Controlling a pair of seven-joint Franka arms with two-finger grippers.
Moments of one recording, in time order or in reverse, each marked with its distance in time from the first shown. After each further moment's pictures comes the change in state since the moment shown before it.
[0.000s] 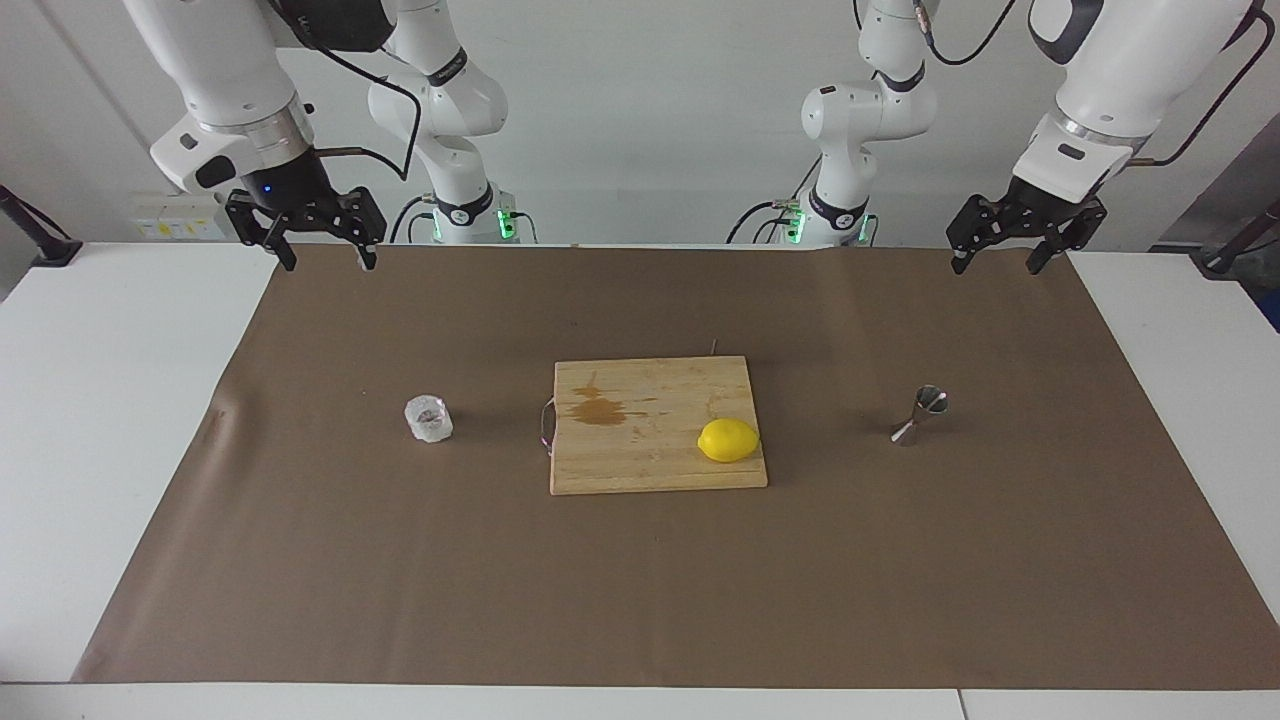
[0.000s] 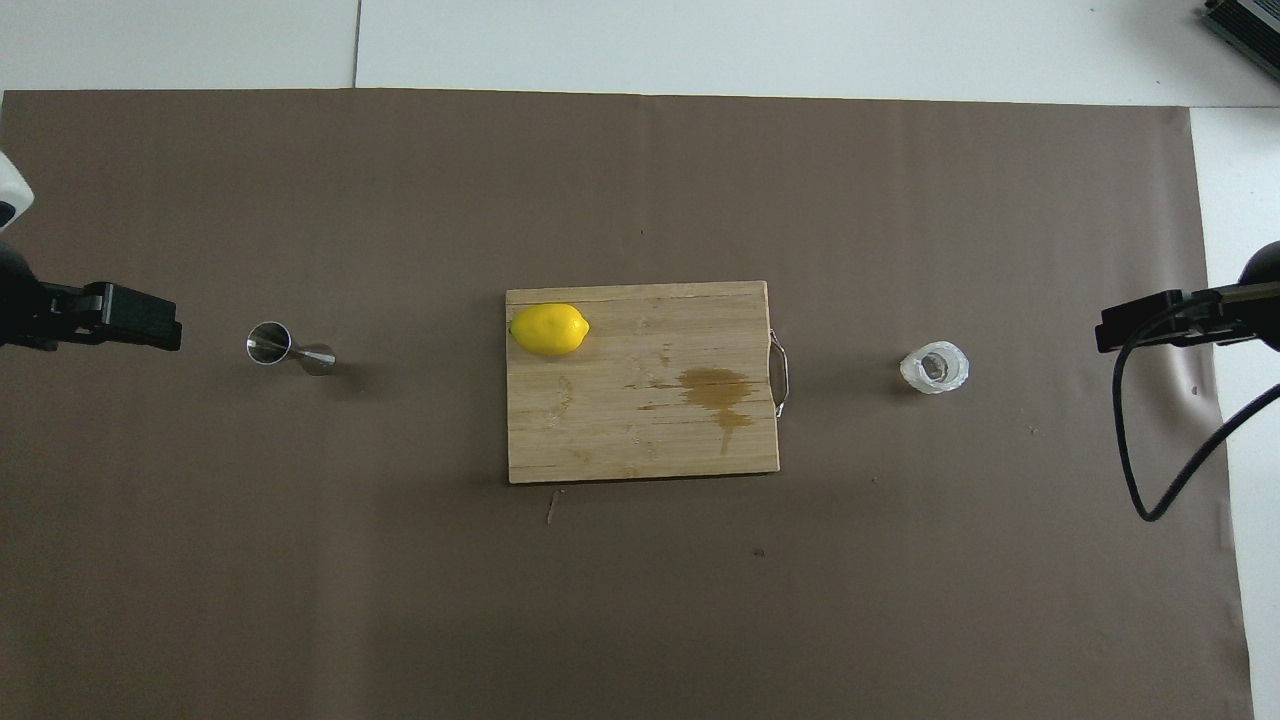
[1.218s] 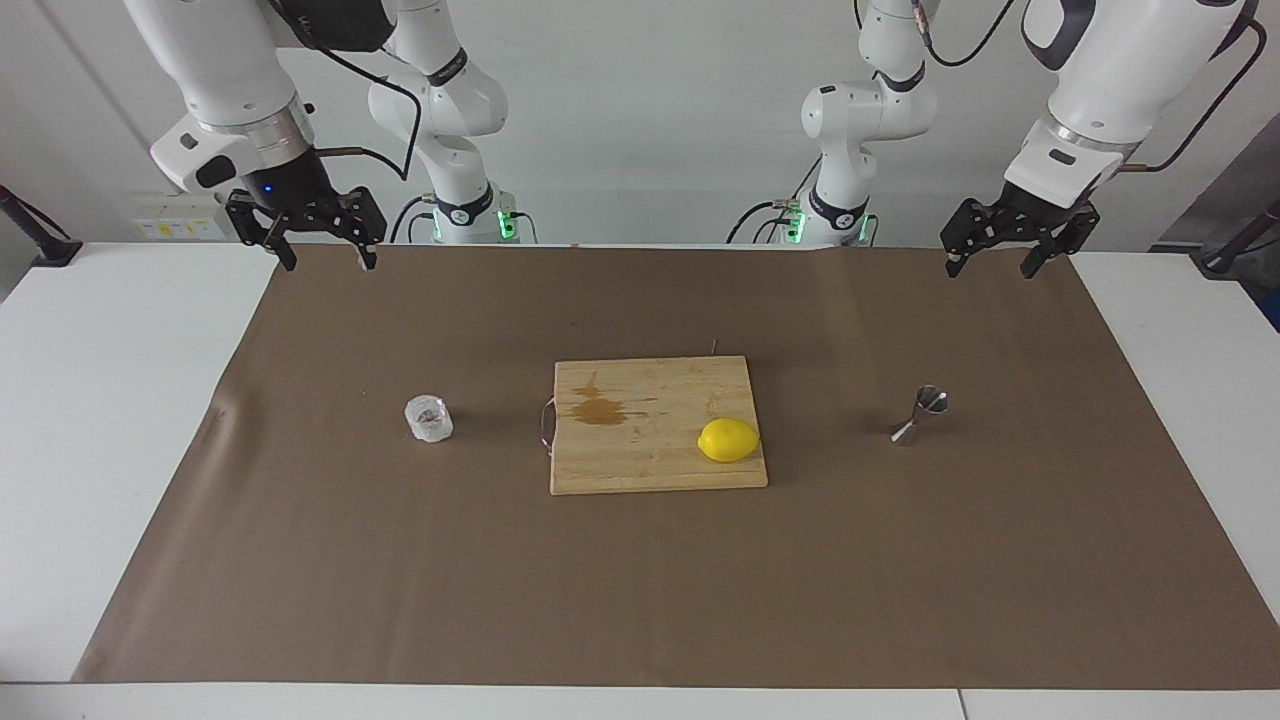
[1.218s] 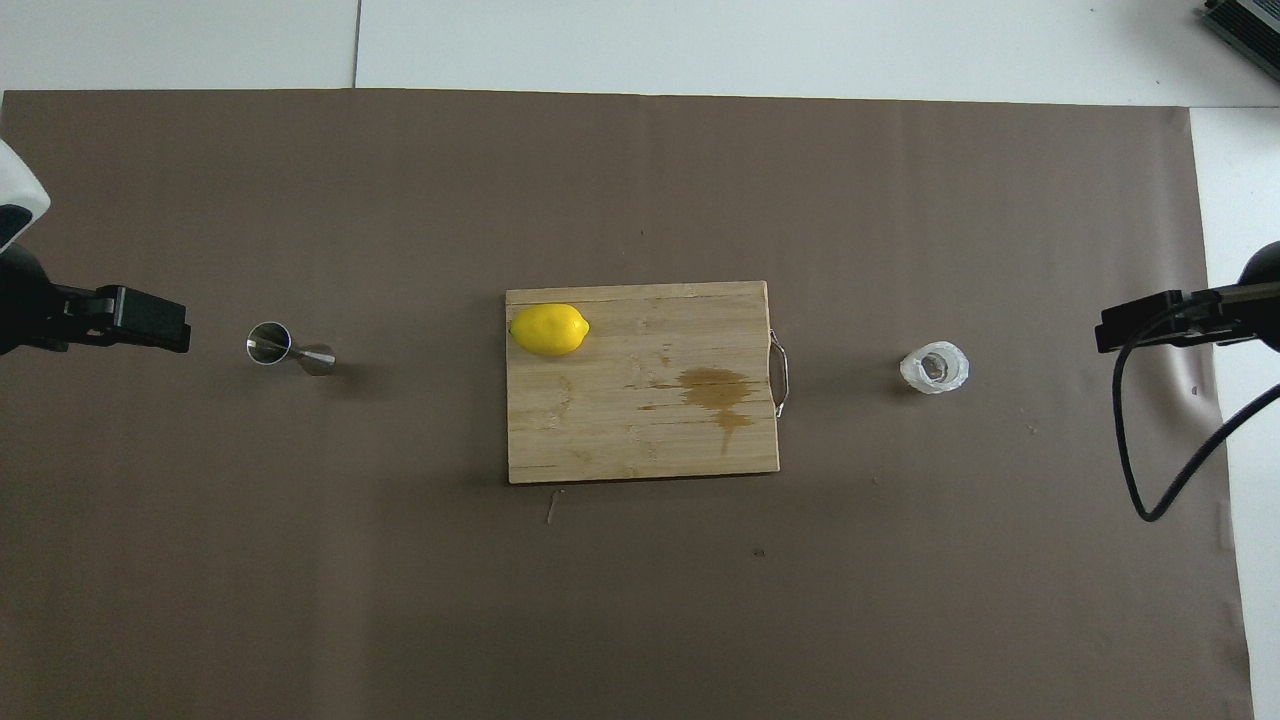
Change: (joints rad) left arm -0.013 0.005 0.012 -0.017 -0.002 0.013 0.007; right arm 0.000 0.000 0.000 0.000 0.000 0.000 0.000
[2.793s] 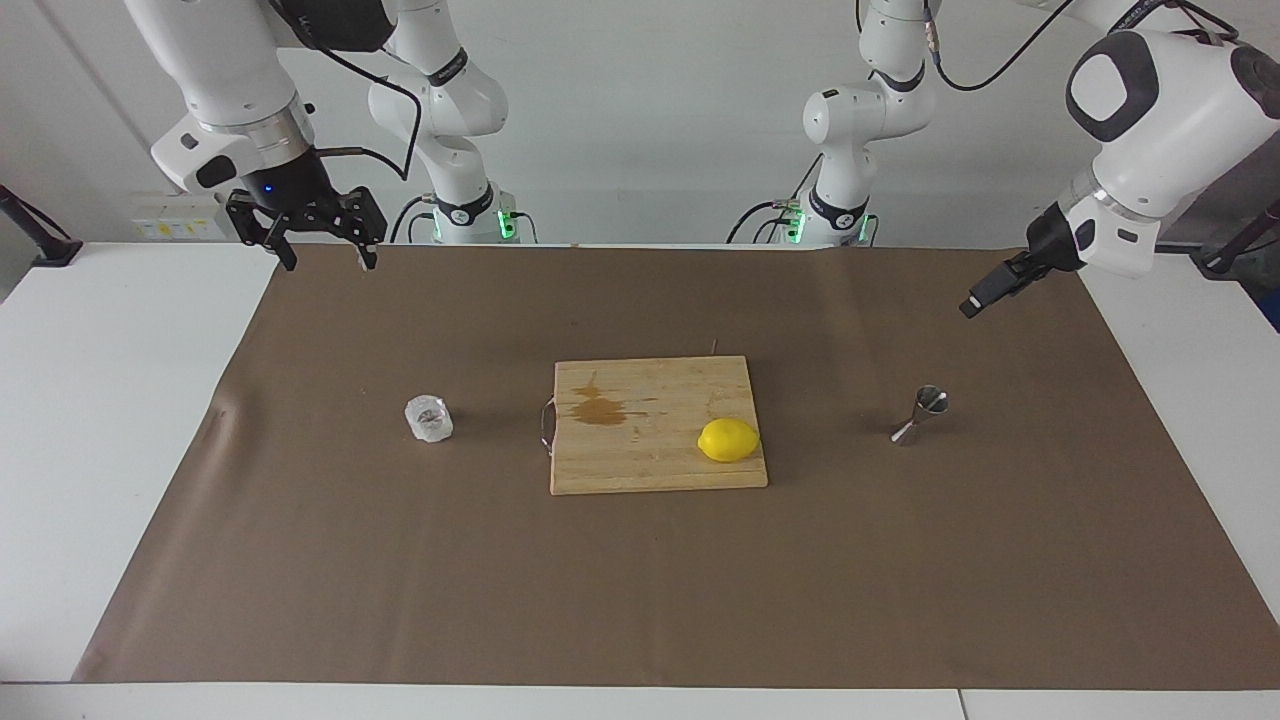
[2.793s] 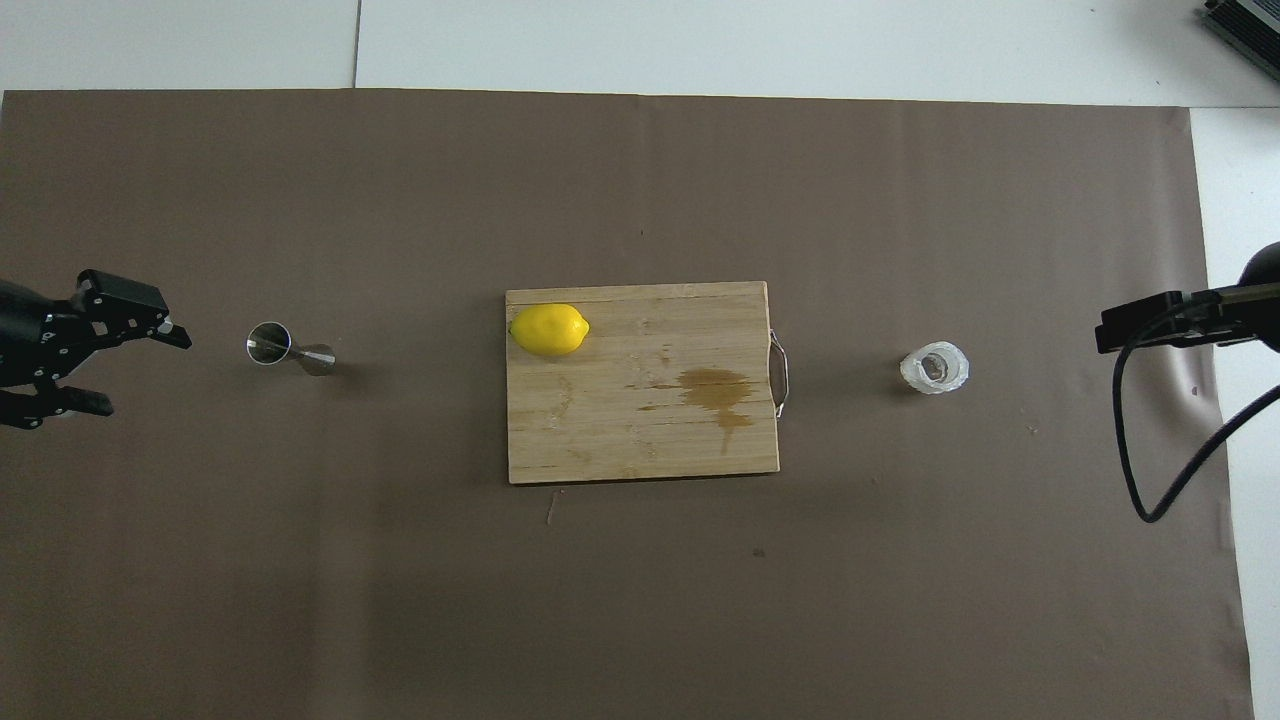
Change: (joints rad) left arm 0.176 0.024 0.011 -0.211 -0.243 0.112 -0.516; right arm 0.000 0.000 0.000 0.000 0.000 0.000 0.000
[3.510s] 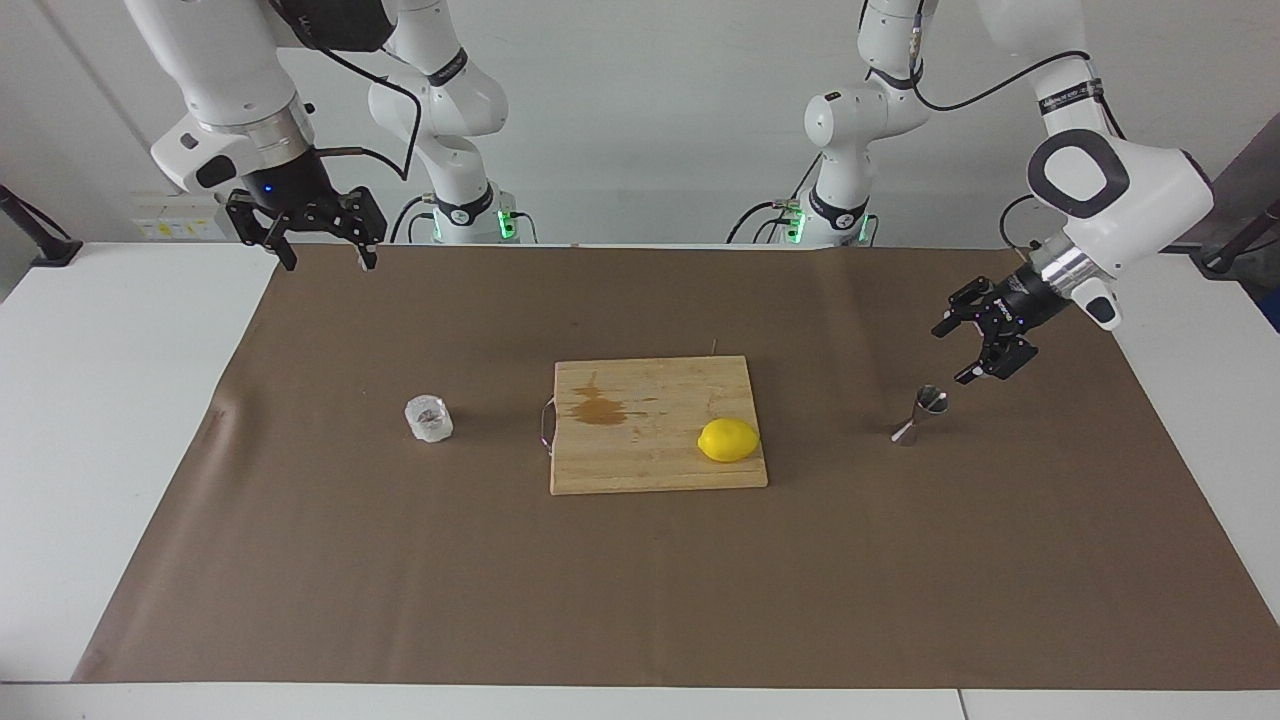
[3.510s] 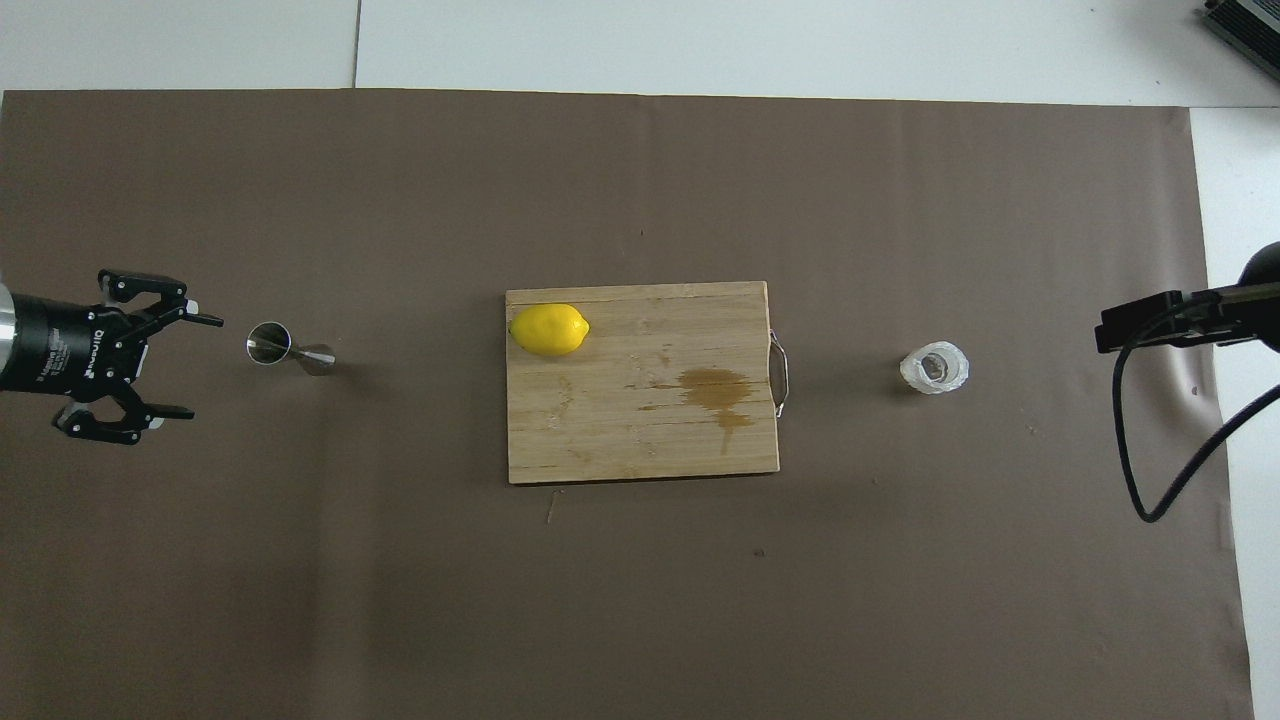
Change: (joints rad) left arm 0.082 -0.062 0.001 -0.387 -0.467 0.404 -0.510; right arm 0.000 0.000 0.000 0.000 0.000 0.000 0.000
